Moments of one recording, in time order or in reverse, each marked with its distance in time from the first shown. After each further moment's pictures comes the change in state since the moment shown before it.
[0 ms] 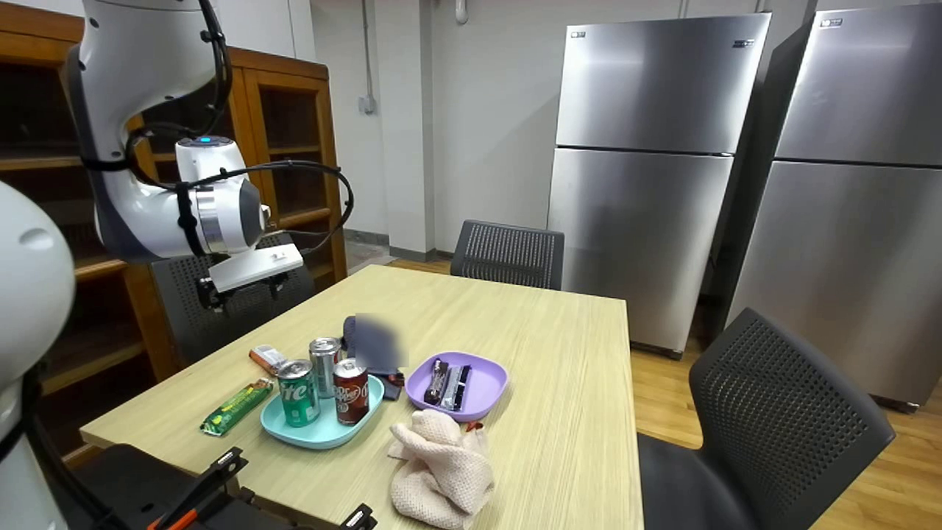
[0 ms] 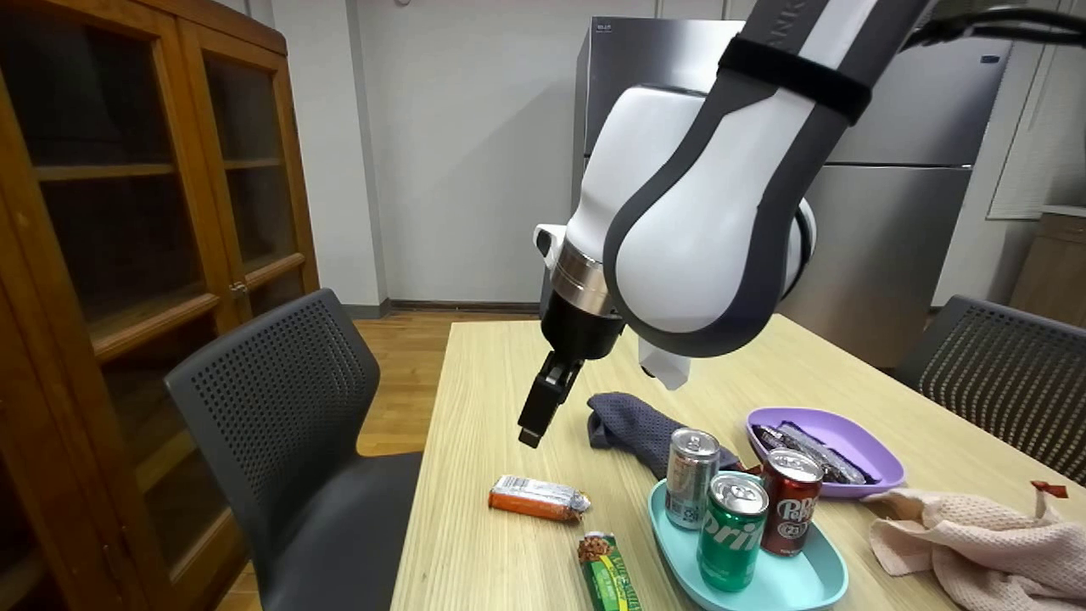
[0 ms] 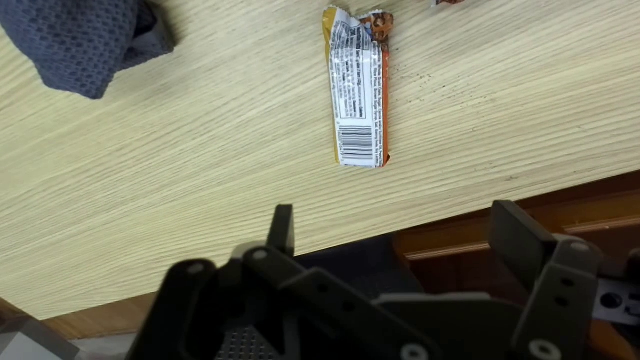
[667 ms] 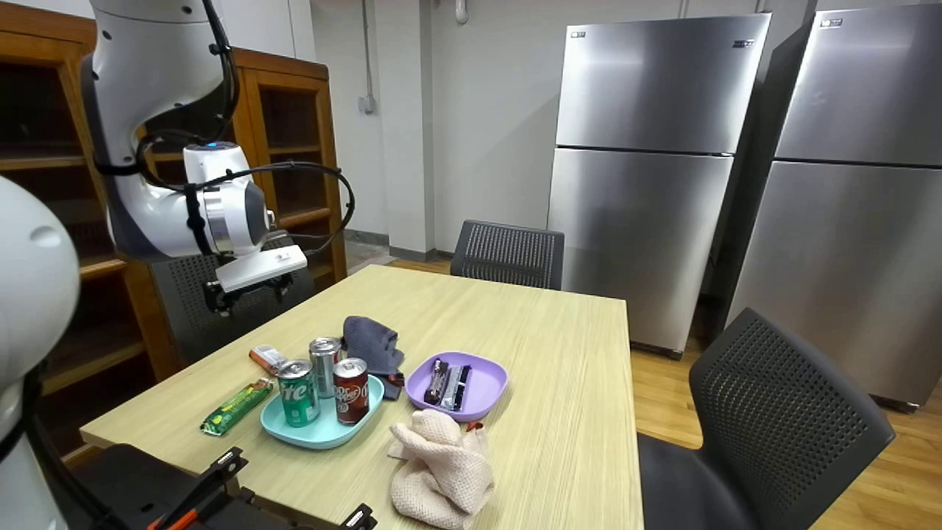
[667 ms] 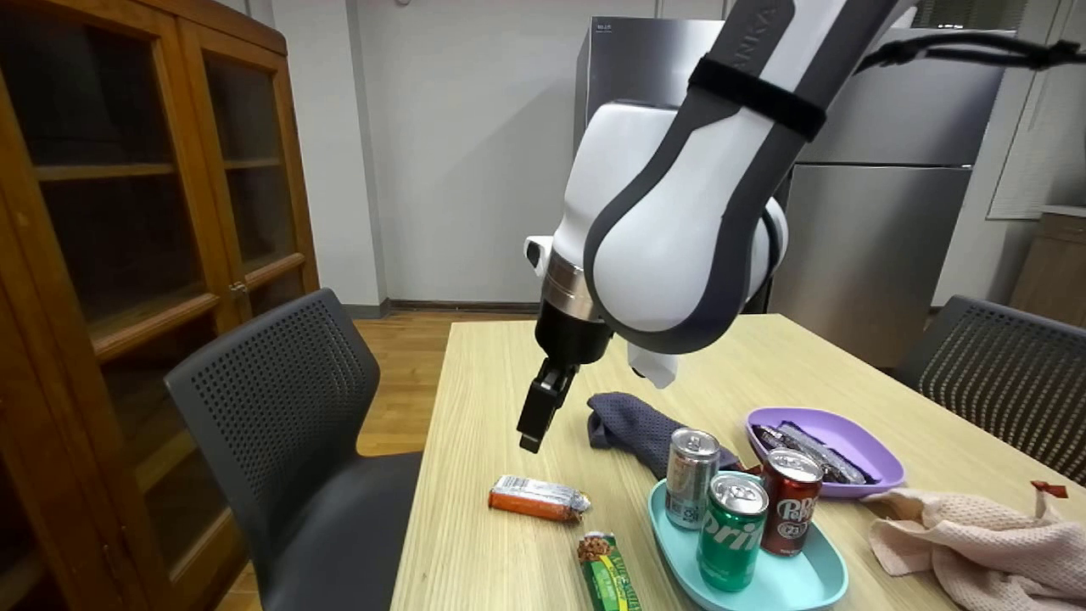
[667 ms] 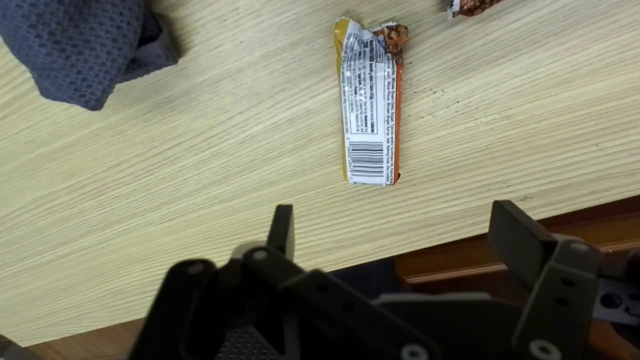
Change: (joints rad) arm 0.032 0.048 -0.028 0.074 -0.009 -0.082 -0.002
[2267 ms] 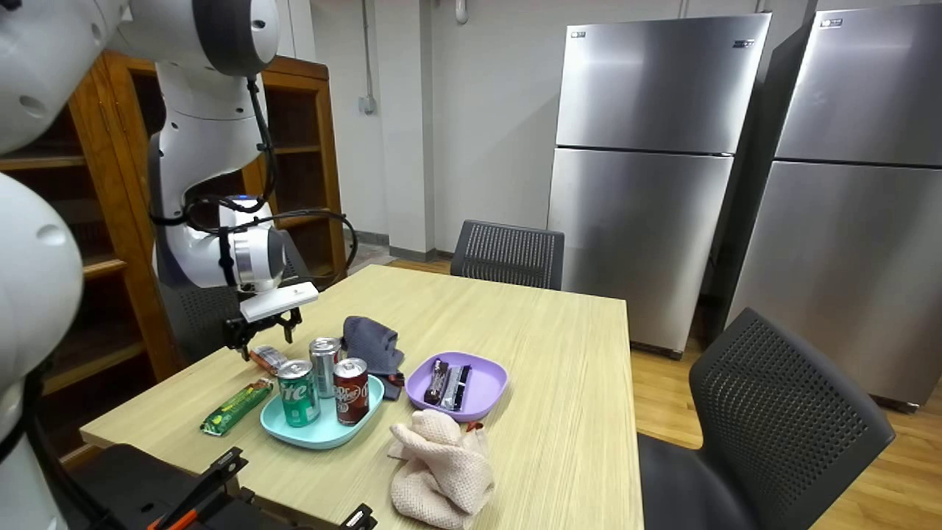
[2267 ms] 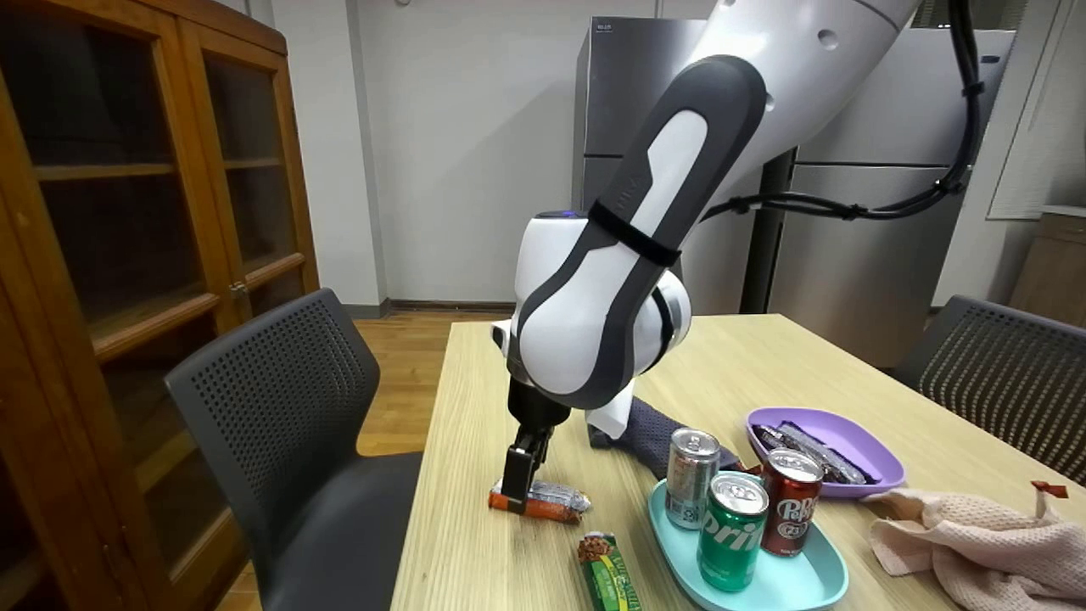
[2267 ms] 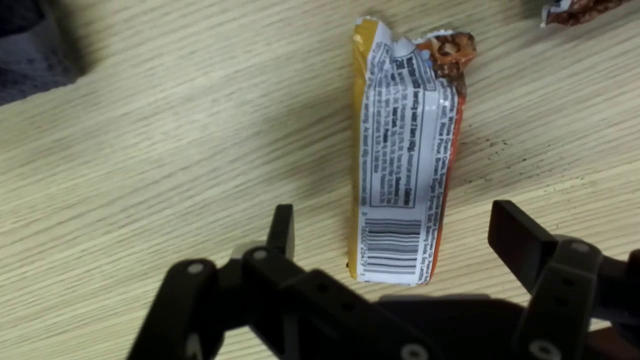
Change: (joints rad) arm 0.019 0.336 0.004 0.336 -0.008 -0.205 -0.082
